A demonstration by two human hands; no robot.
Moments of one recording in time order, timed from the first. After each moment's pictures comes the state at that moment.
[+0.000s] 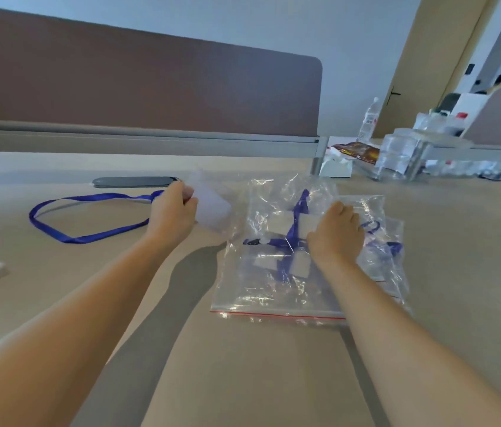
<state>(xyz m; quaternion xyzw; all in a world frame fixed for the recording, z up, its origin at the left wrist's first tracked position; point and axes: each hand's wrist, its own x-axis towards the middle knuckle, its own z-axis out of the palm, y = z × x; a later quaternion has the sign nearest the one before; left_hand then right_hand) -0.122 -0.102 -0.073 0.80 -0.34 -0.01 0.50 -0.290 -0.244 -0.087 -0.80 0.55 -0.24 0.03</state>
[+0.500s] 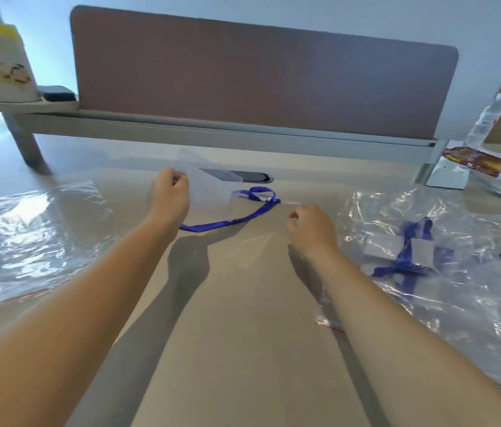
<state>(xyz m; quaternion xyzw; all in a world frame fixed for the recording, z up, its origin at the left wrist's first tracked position) -0.020 0.006 -0.070 0.78 -0.12 0.03 0.61 -0.131 -0.157 -0.104 -0.92 0.31 -0.20 0.16</state>
